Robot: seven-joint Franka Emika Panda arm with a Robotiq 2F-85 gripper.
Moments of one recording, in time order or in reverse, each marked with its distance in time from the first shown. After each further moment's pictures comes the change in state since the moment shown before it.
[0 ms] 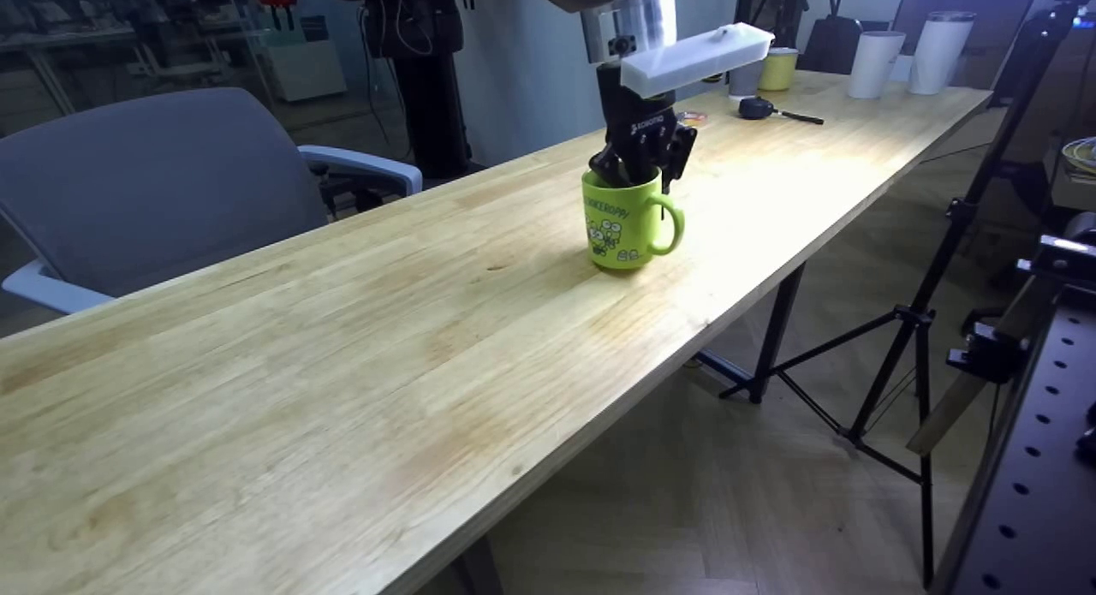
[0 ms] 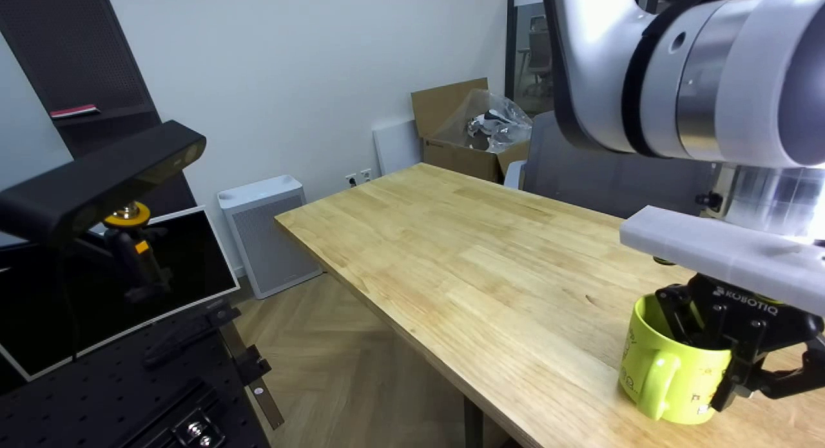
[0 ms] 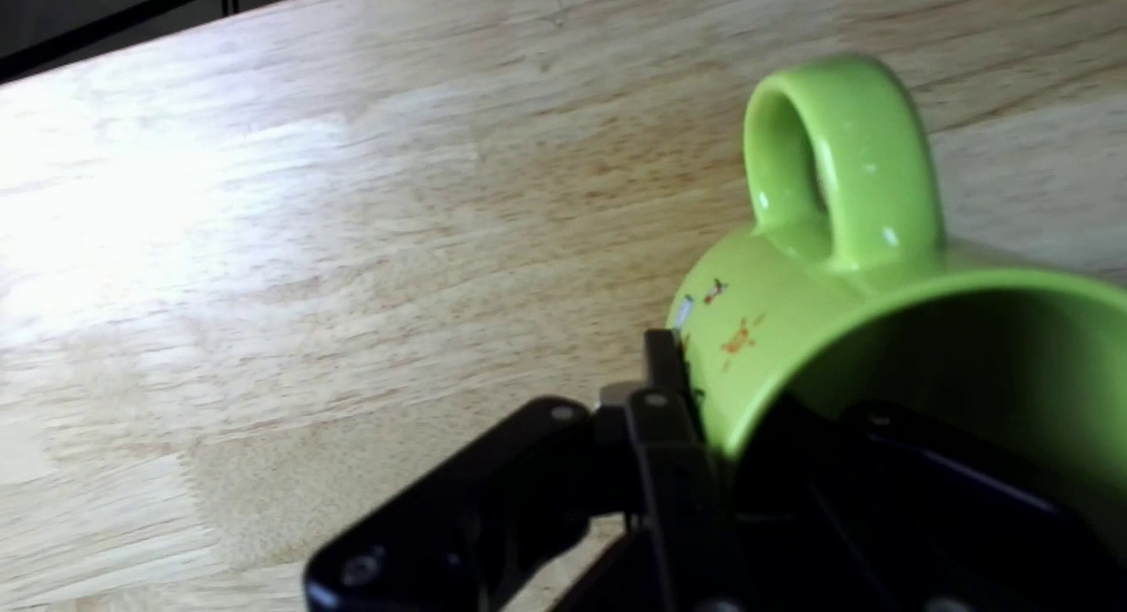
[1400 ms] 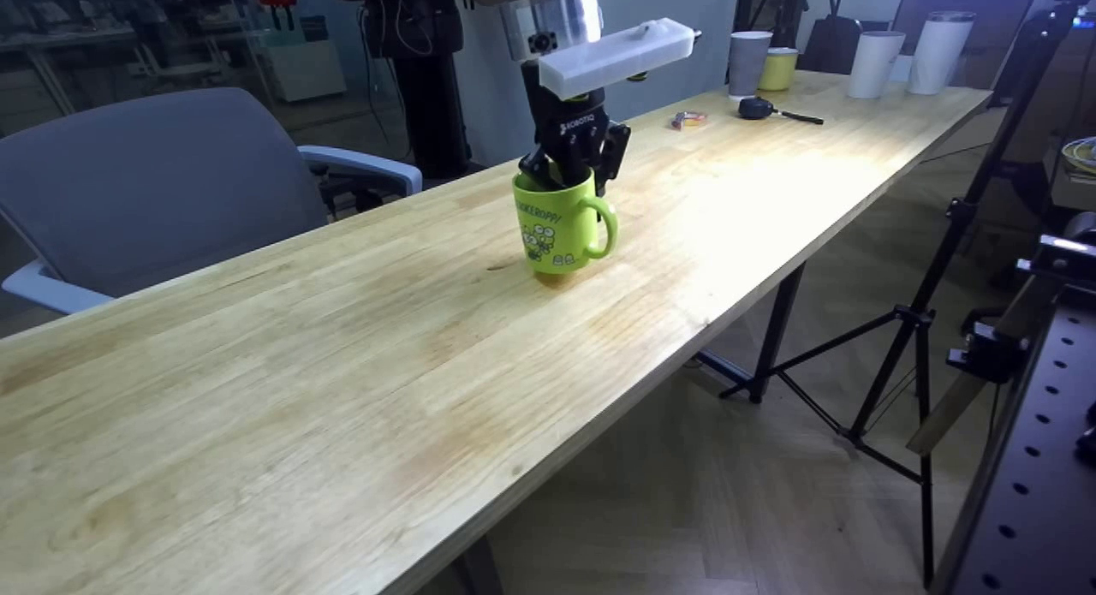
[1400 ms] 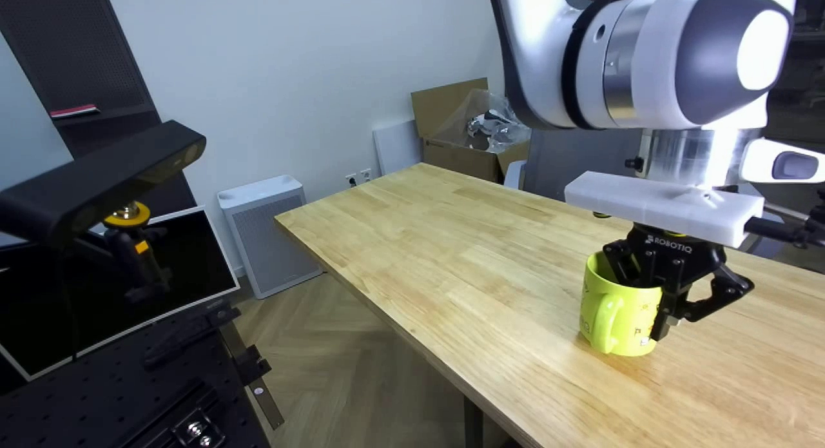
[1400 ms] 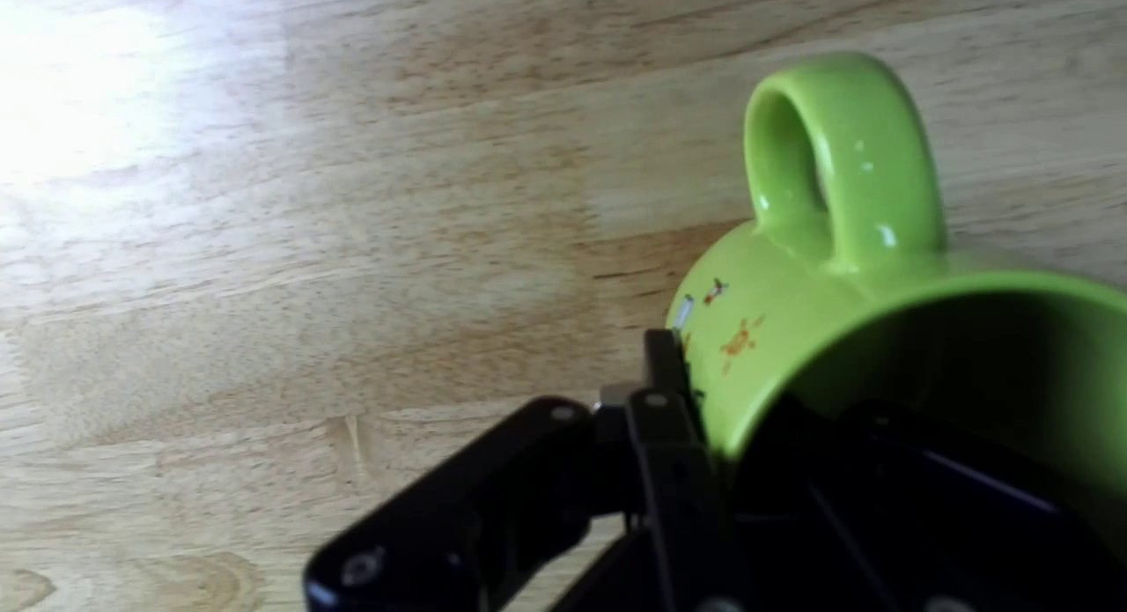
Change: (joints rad) arm 0.118 0.002 0.014 0.039 -0.011 -0.014 0.067
